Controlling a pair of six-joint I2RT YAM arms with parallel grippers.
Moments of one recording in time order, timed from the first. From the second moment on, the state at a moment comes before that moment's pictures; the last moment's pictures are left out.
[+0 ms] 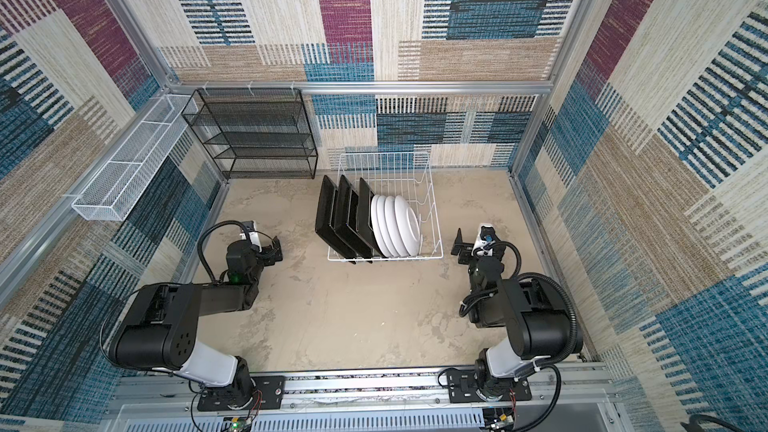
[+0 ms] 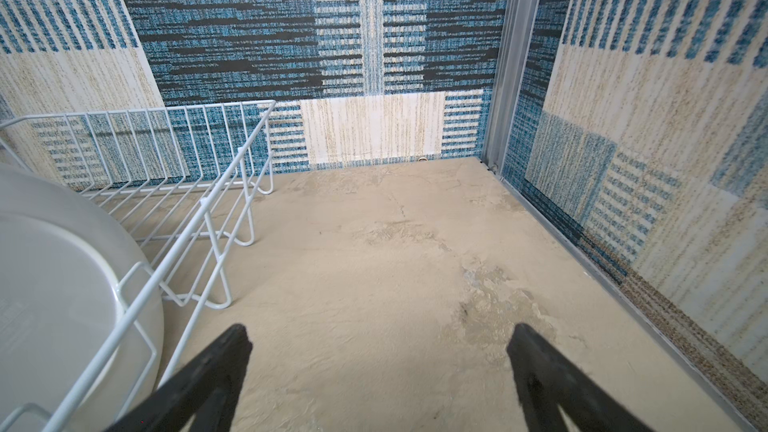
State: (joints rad) left arm -0.01 1.54 0.42 0.73 -0.20 -0.03; right arm 0.02 1.54 0.19 1.30 0.16 0.04
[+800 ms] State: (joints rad) left arm -0.01 0.98 0.73 0.04 -0.07 -0.08; right arm 0.03 1.07 0.41 0.73 0.15 0.07
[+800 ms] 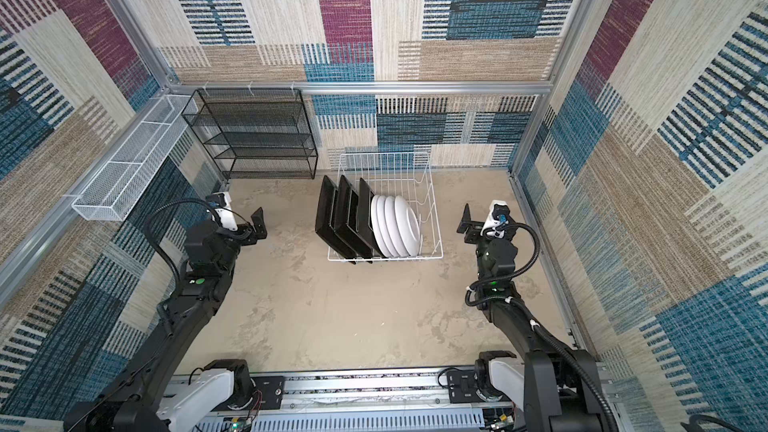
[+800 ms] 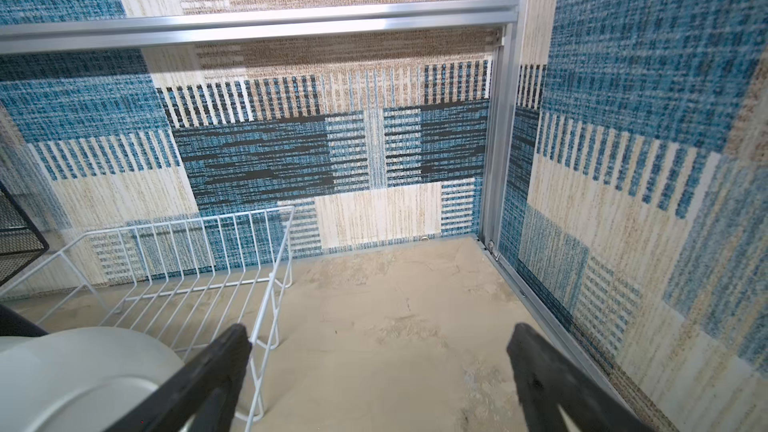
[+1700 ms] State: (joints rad) left arm -0.30 1.33 1.47 -0.82 0.29 -0.29; right arm 0.03 0.96 0.82 -0.09 -0.51 0.06
